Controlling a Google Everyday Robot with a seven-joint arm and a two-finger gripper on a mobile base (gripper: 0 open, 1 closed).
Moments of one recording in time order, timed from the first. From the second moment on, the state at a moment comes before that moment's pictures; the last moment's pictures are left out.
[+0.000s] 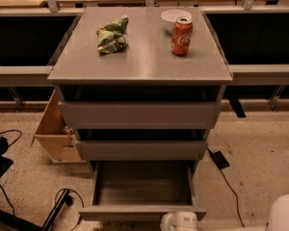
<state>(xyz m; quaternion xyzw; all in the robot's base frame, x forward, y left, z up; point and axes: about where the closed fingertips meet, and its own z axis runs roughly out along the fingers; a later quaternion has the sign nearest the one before) 0.434 -0.100 0.153 -0.64 0.74 -0.03 0.21</state>
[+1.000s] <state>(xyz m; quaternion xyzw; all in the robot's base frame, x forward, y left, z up) 0.523 -0.103 0.171 -0.66 0.70 -0.09 0.25</state>
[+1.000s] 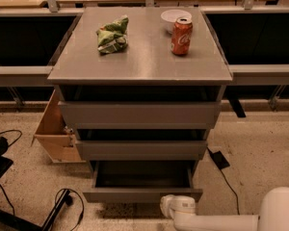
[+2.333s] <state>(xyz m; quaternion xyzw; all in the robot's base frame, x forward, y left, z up) 0.599 -0.083 0.148 -0.68 0.67 -0.10 0.28</state>
